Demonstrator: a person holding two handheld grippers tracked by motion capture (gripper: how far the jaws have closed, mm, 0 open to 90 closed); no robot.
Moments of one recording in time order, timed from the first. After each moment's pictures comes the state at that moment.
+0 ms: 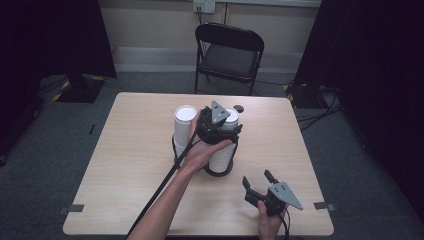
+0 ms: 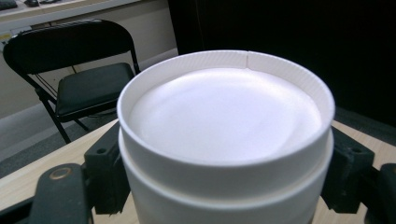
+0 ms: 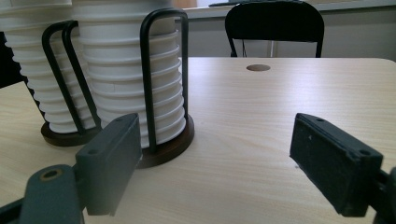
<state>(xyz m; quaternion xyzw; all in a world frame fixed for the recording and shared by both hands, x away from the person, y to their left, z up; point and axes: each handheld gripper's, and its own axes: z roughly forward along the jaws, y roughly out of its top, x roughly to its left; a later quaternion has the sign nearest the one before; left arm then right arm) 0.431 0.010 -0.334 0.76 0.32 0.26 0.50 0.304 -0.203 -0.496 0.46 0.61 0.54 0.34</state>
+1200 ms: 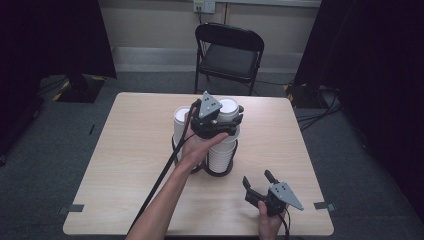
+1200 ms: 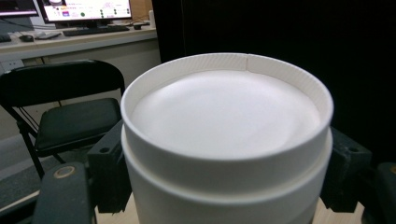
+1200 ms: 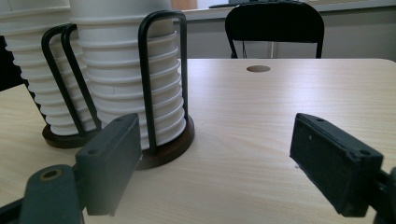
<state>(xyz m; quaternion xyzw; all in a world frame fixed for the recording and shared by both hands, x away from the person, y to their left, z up) 0.424 0.026 -0.304 0.71 0.30 0.25 0.58 0.304 -0.204 -0.496 0.46 0.61 0.55 0.34</state>
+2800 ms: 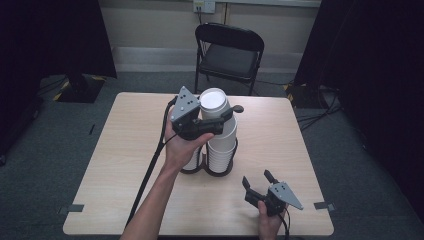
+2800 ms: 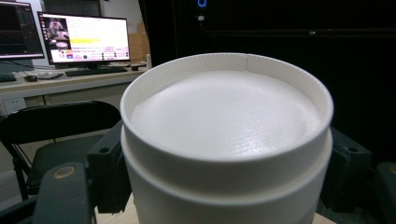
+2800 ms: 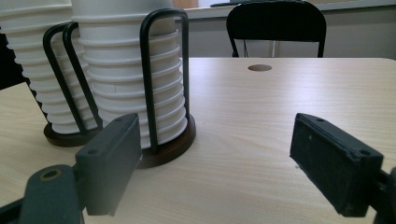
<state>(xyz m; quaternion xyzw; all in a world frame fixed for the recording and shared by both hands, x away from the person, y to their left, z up) 0.386 0.065 -0.267 0.67 0.27 0.26 0.64 0.304 -0.203 -0.496 0.46 0.61 0.55 0.34</state>
